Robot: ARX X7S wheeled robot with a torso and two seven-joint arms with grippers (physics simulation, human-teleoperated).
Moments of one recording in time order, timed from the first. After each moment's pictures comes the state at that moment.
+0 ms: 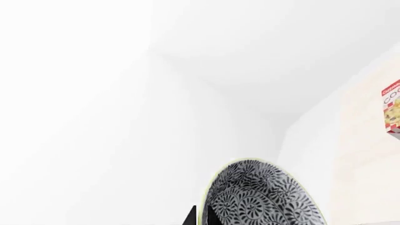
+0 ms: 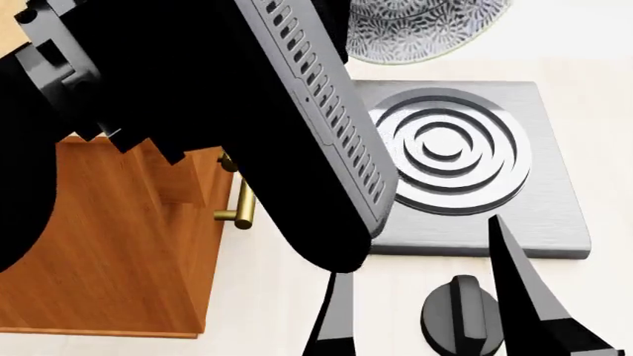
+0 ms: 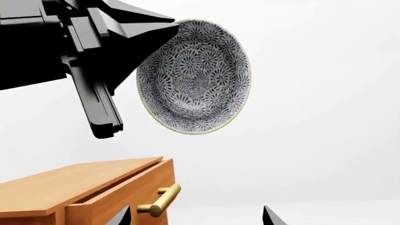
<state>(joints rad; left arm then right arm) -2.13 -0.45 1.60 0.34 -0.91 -0.40 -0.45 0.09 0.53 -0.34 -0.97 0.43 0.23 0.58</state>
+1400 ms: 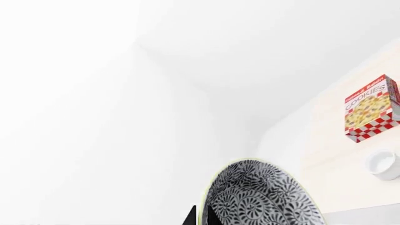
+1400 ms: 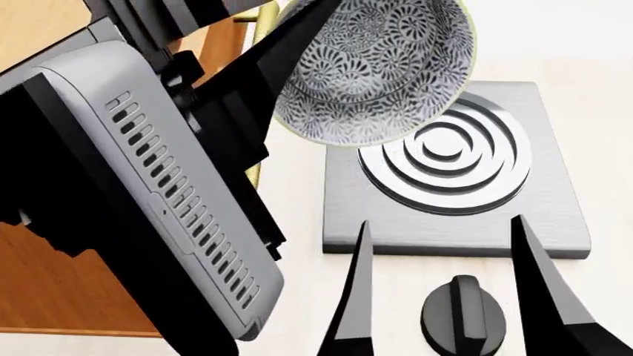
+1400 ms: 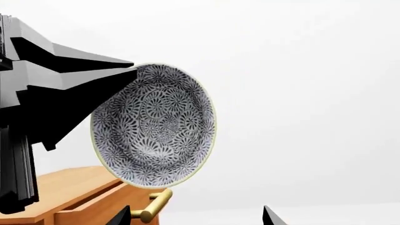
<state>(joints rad) -2.03 -0.62 1.58 0.50 -0.91 -0.35 -0.43 0.08 0.57 -0.34 -0.98 0.45 0.20 0.62</state>
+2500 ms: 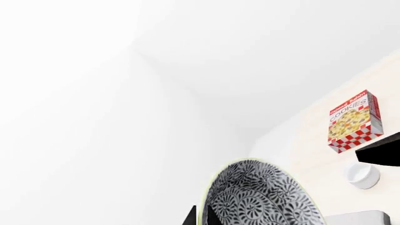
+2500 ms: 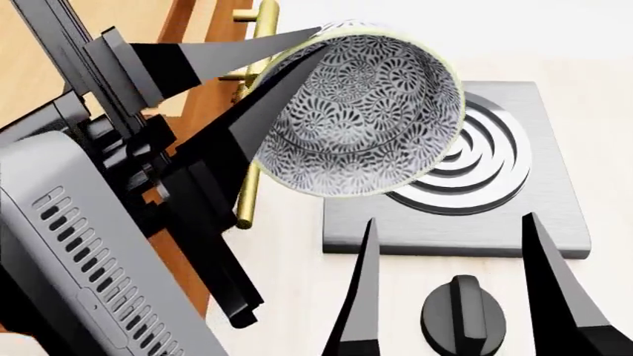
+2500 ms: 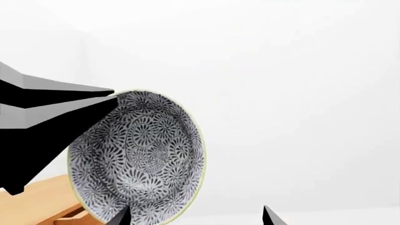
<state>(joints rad) -1.95 -0.70 1.57 0.61 -0.89 -0.32 -0.46 0.10 0.62 -0.35 -1.01 0.46 0.19 0.67</state>
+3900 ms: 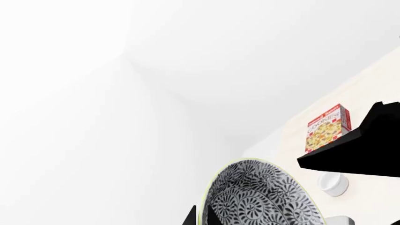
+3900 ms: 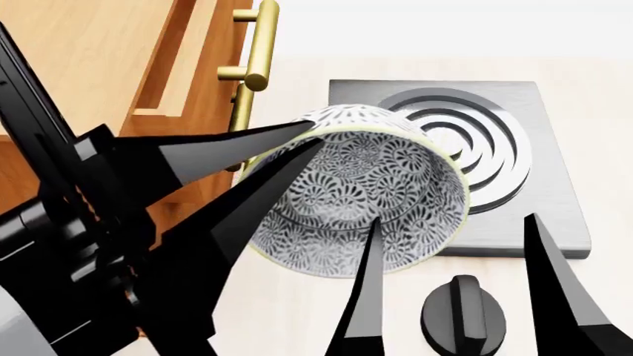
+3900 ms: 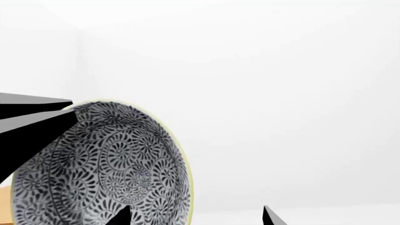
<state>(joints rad) -1.90 -0.76 1.57 0.78 -0.87 -0.33 -0.51 0.11 0.66 -0.38 -0.99 0.48 0.16 0.71</state>
